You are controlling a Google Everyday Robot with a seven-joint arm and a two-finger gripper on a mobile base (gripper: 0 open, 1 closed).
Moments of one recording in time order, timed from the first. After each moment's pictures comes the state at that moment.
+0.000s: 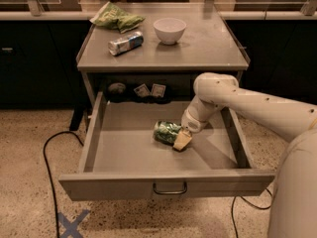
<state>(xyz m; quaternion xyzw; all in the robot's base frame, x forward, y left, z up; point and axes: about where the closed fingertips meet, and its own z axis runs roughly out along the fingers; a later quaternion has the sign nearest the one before) 0.618 -0.094 0.592 -0.56 0.81 0.13 0.11</state>
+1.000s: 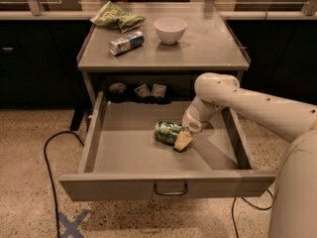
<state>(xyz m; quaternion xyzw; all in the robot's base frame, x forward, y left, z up) 0.618 -0.094 0.592 -0.56 0.81 0.13 0.11</state>
